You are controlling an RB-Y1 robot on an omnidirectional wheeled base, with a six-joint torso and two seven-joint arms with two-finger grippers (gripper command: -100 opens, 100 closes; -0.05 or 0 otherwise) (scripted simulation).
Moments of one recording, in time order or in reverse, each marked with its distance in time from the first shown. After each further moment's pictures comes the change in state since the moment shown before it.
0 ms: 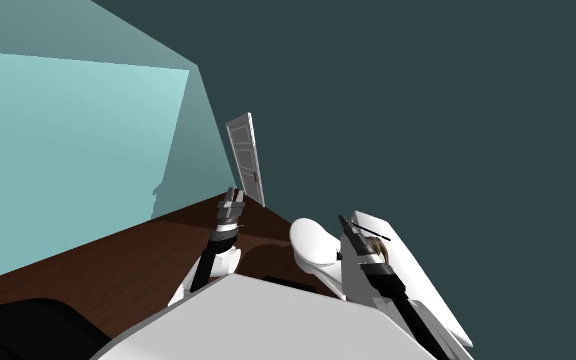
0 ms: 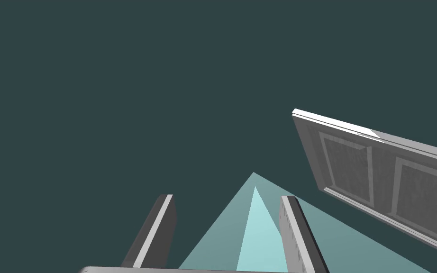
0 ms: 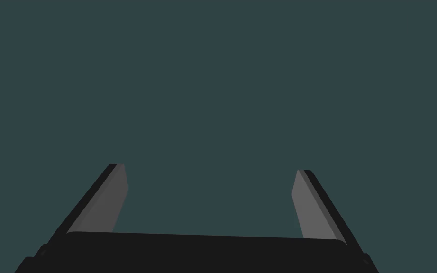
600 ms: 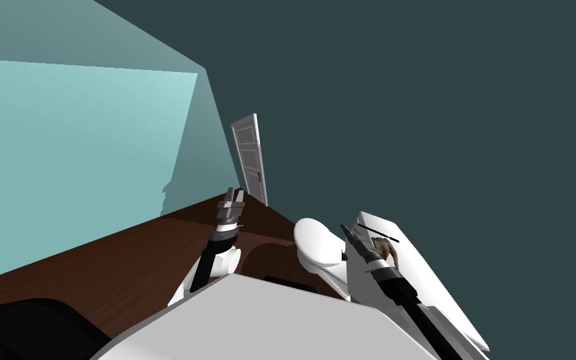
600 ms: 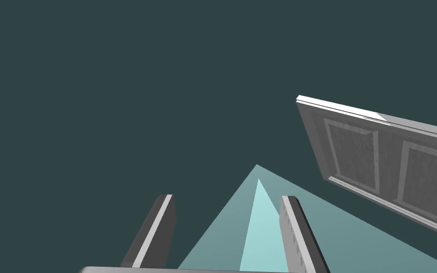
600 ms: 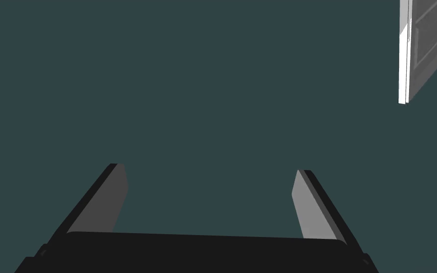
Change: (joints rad) left arm 0.000 0.000 0.000 0.000 0.000 0.000 0.000; right arm -0.002 -0.144 -0.026 0.135 0.072 0.038 0.097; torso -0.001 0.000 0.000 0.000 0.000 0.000
